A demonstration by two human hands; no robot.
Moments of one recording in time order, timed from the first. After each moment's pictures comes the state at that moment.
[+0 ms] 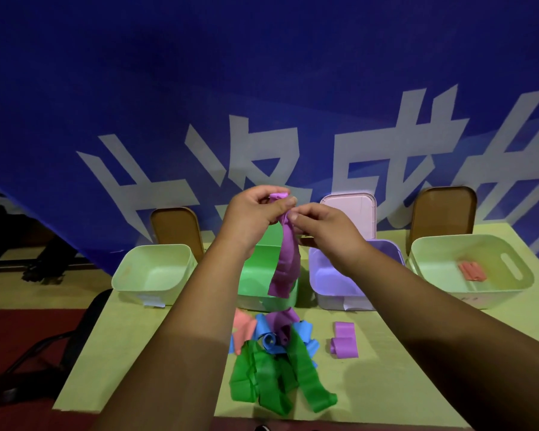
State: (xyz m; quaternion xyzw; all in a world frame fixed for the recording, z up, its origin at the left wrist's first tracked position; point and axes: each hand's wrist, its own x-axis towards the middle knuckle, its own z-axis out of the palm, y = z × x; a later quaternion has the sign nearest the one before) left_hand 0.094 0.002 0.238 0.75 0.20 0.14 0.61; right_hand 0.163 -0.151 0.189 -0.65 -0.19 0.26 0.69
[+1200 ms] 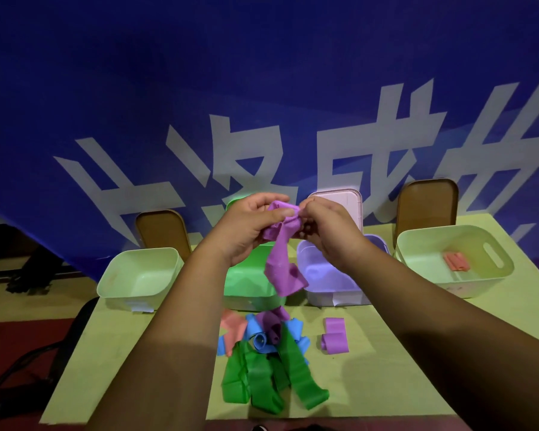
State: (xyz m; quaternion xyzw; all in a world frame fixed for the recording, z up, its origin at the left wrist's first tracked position) left_hand 0.095 -0.006 0.230 0.68 0.15 0.00 0.71; right_hand 0.171 -0.169 0.193 -0.57 -0.11 0.27 0.77
